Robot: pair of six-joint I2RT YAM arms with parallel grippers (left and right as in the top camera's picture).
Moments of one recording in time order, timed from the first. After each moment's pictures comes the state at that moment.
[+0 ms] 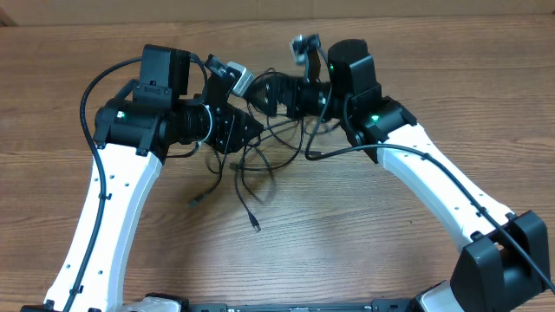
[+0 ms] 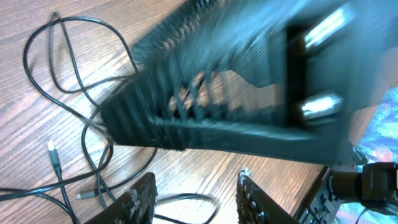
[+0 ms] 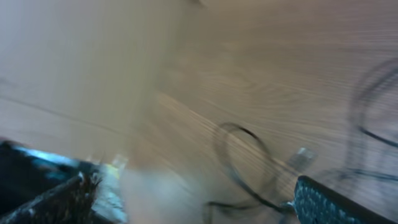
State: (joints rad) left arm -0.20 1.47 1.51 -1.05 0.62 0.16; right arm 0.46 1.68 1.34 -0.21 -0.66 0.54
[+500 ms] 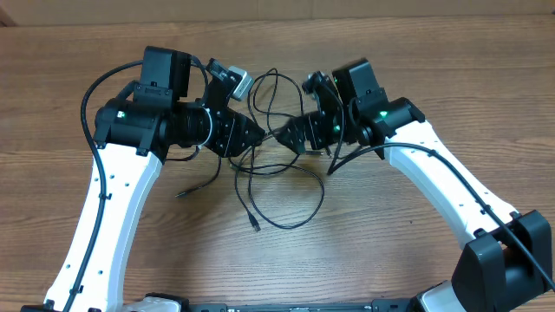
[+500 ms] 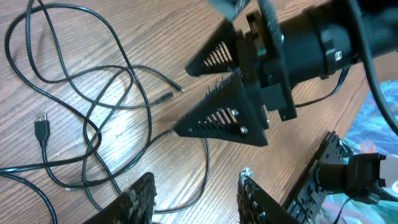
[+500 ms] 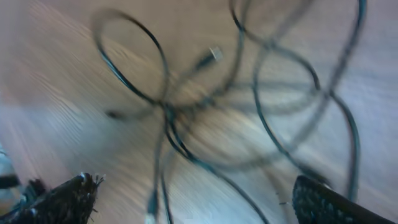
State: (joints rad) left arm -0.20 1.47 1.51 -1.09 0.65 0.16; right arm 0.43 1.68 1.34 -0.70 -0.47 0.12
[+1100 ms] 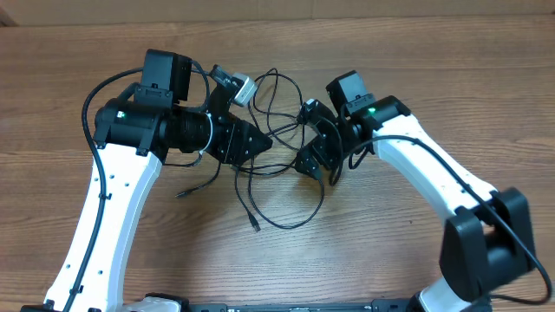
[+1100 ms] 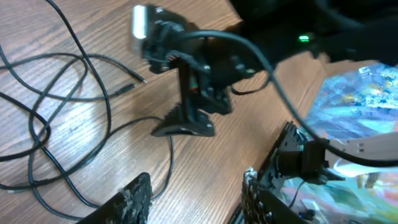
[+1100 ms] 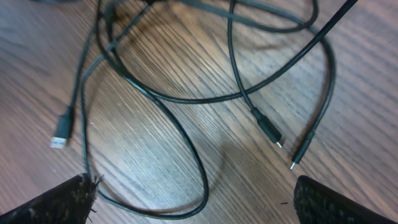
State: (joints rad) left arm -0.20 1.47 1.51 -1.16 0.78 0.16; right arm 0.43 1.79 1.34 -0.85 -0.35 -0.30
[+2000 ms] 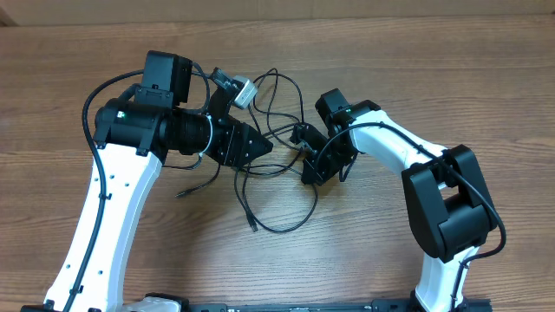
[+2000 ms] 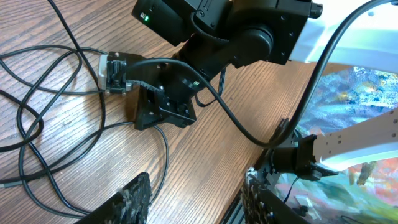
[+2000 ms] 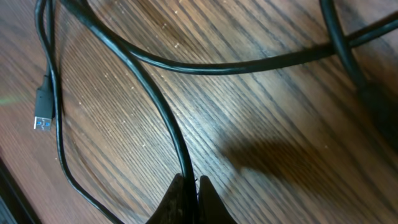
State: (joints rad) left arm -0.20 1.47 1.51 -1.18 0.79 0.16; right arm 0.43 2.02 1.34 -0.88 -0.50 -0.32
